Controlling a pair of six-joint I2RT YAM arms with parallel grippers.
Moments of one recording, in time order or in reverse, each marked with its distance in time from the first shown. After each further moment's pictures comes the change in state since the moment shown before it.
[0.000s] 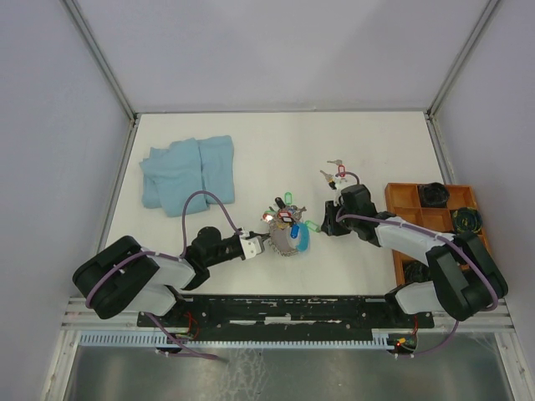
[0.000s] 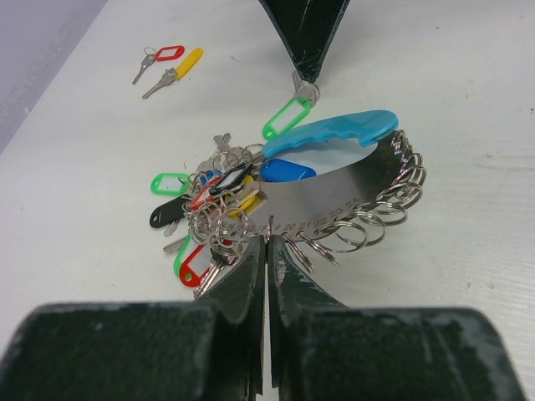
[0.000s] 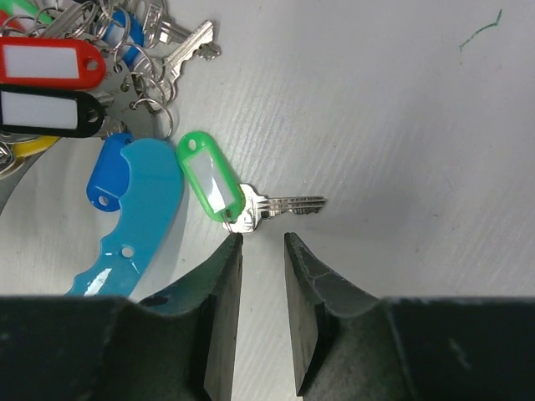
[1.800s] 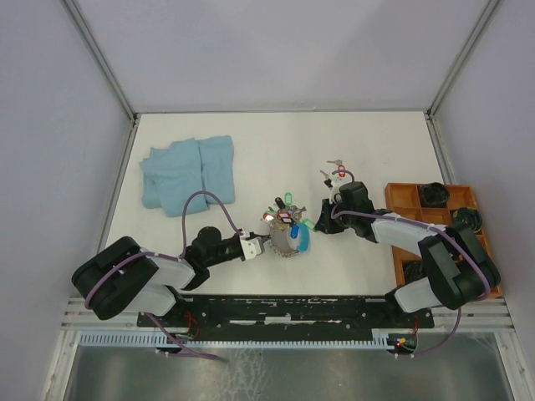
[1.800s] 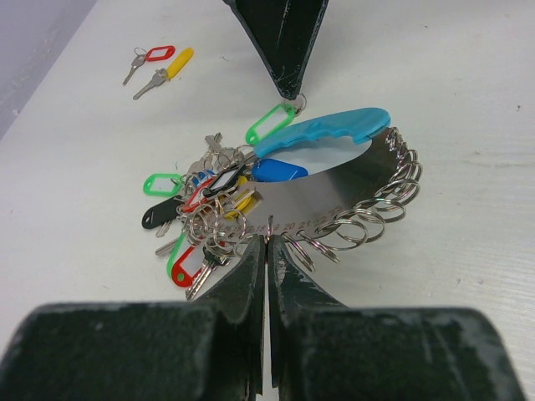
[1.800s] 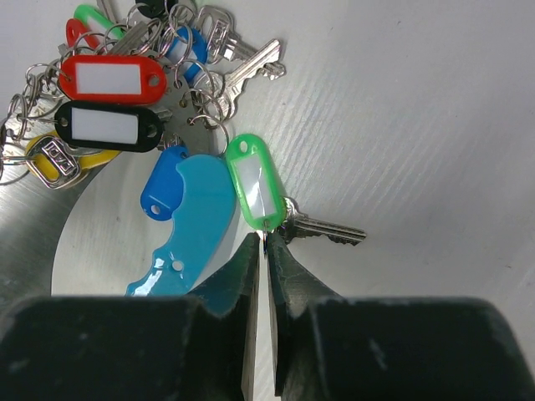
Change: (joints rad) left arm 0.000 -0.007 0.000 -0.019 0.018 0.000; right arm -0.013 0.074 0.021 0.082 -0.152 0.029
